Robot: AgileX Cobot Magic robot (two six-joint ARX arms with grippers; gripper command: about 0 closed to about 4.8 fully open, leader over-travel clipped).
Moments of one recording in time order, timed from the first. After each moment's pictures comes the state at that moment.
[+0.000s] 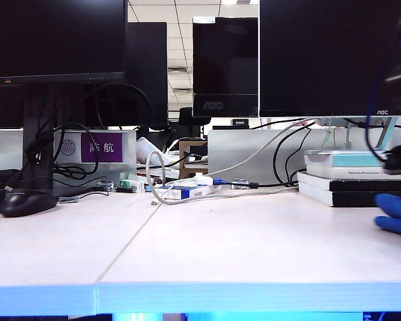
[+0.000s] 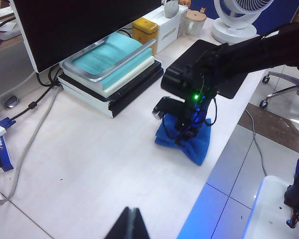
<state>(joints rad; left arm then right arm) -0.63 1.06 1.58 -0.89 0.38 0.12 0.04 1.70 1.07 -0.84 0.02 0.00</state>
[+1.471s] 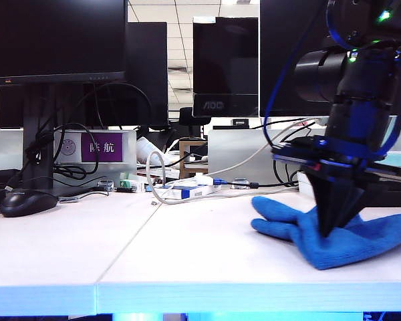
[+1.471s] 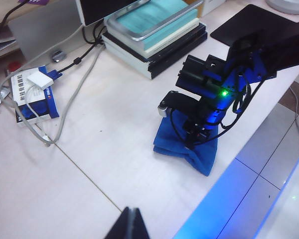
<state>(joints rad) -0.63 1.00 1.59 -1.07 0.20 0.12 0.40 1.71 1.06 -0.68 -0.16 0.20</state>
